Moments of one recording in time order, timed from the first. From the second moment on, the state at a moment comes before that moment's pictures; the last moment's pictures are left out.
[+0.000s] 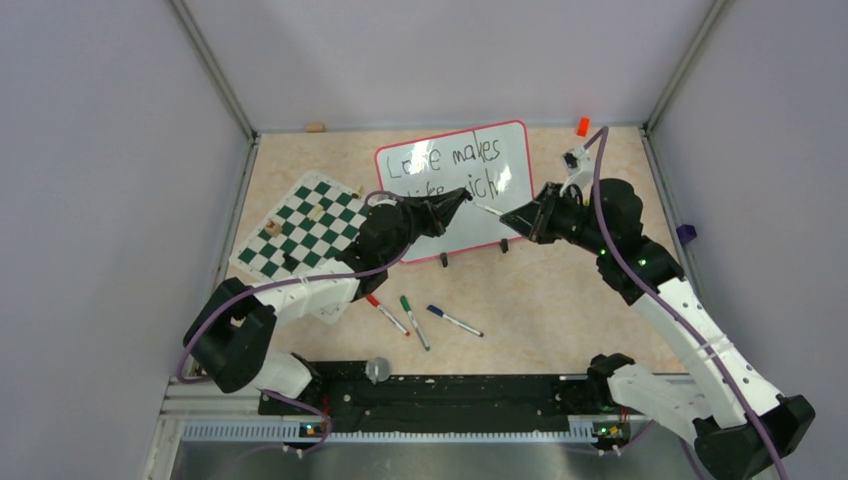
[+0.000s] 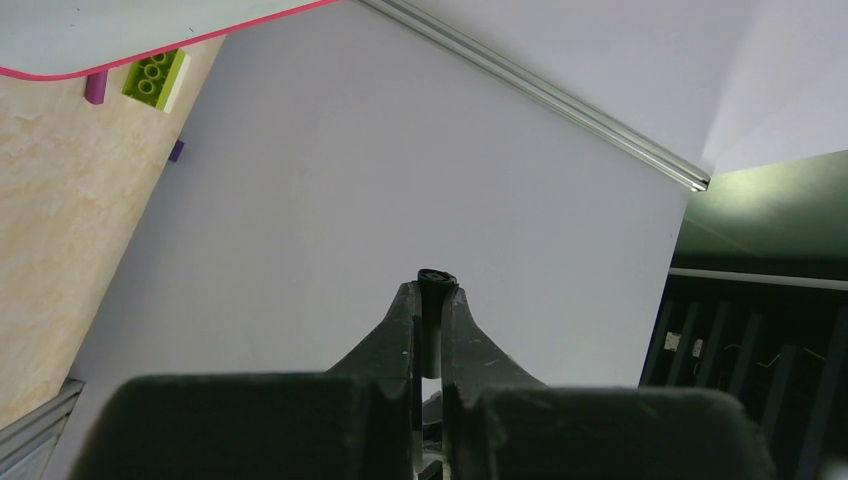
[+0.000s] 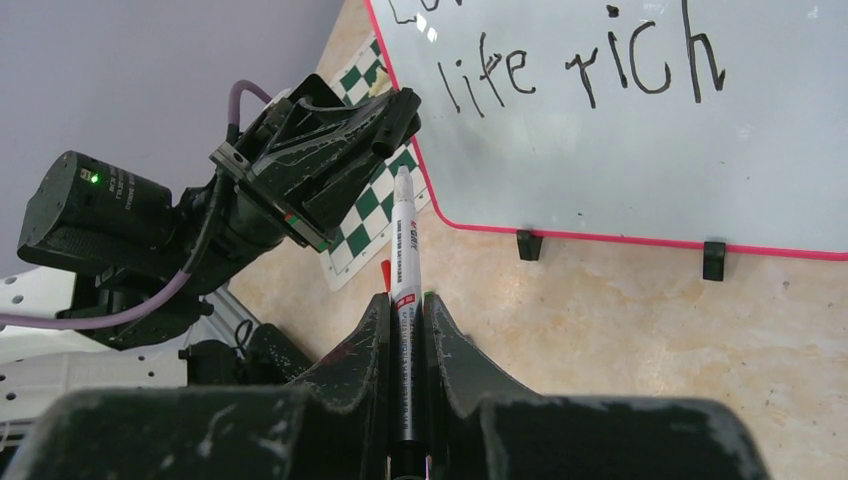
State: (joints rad) left arm -0.72 1.43 0.77 0.61 -0.05 -2.05; right arm 0.44 0.93 0.98 -0.34 -0.31 0.58
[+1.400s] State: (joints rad) left arm -0.72 1.43 0.77 0.61 -0.05 -2.05; right arm 0.43 0.93 0.98 -0.31 -0.33 0.58
